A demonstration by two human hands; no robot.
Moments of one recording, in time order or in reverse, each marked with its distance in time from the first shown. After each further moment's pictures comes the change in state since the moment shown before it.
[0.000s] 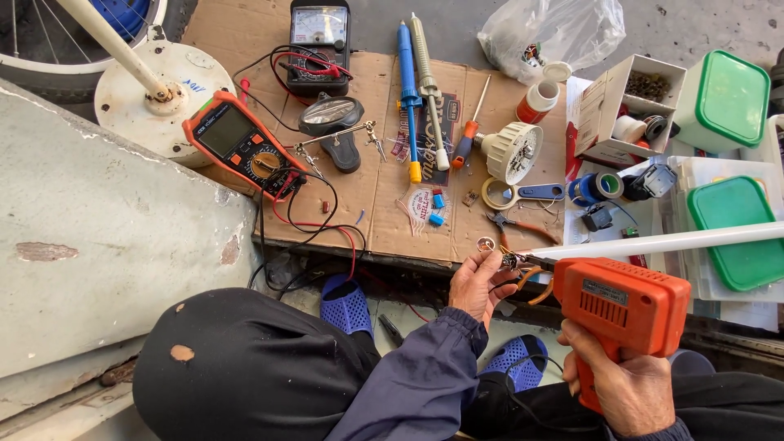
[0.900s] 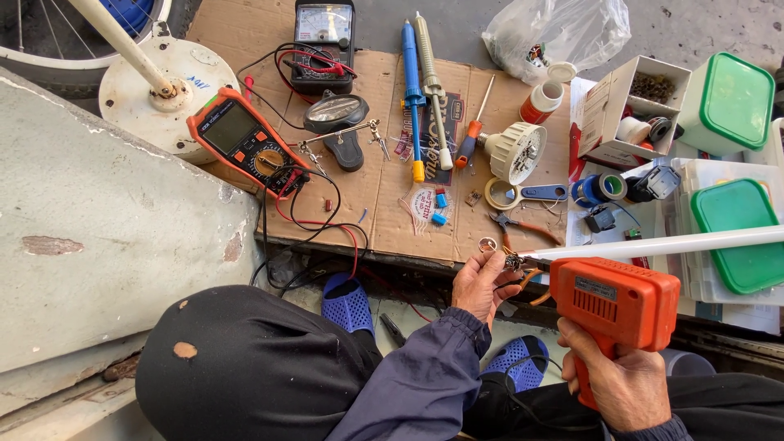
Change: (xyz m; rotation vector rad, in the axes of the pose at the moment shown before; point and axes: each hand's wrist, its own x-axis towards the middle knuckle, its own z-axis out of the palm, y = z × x) left_hand 0.001 -0.003 0.000 0.010 0.002 0.012; right_hand 0.002 -0.002 0.004 -0.169 0.013 0.040
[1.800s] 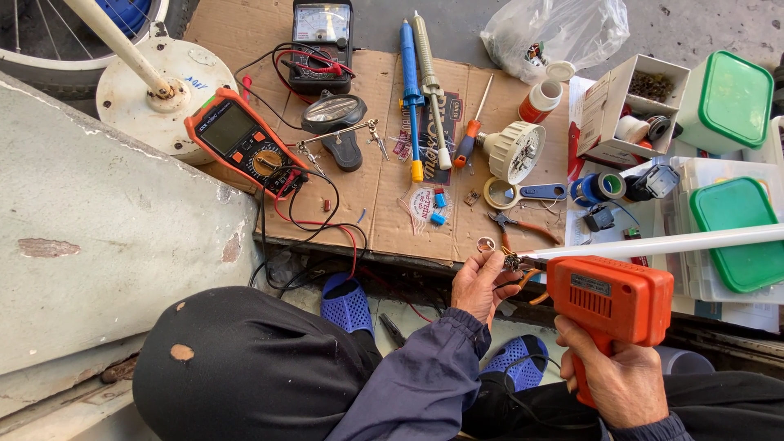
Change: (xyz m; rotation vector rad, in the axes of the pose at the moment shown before) left_hand 0.003 -0.006 -0.001 0.002 0.005 0.023; right_hand 0.000 -0.002 0.001 -0.015 -0.003 -0.008
